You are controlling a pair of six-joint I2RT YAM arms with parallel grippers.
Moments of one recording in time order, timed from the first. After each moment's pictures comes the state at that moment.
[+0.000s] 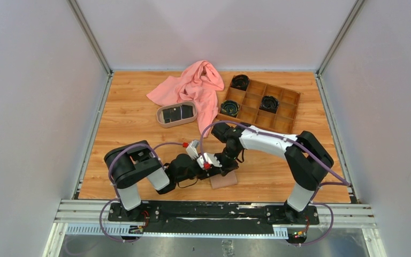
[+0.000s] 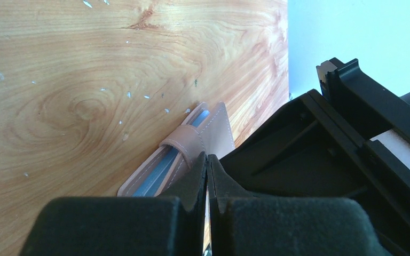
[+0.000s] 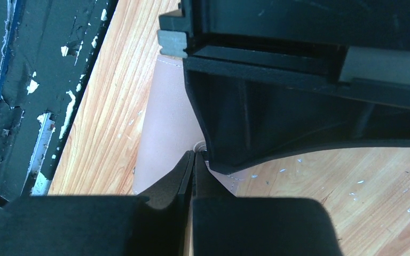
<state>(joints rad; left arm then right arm) -0.97 1.78 0.26 1.20 0.11 -1.20 0.84 1.71 1.10 -0.87 -0.59 -1.20</state>
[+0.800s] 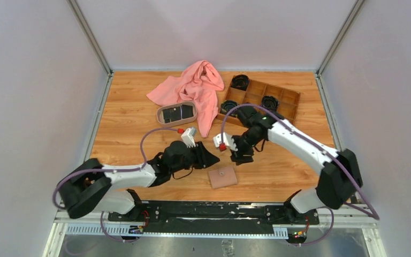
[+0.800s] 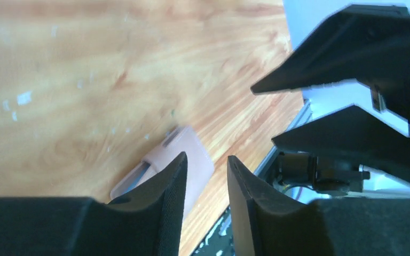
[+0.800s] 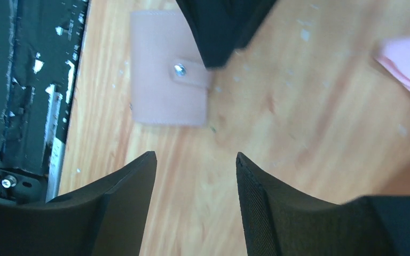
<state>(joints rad) -0.91 1.36 0.34 0.66 0.09 -1.00 0.69 1.50 1.15 -1.01 -0.58 -1.17</state>
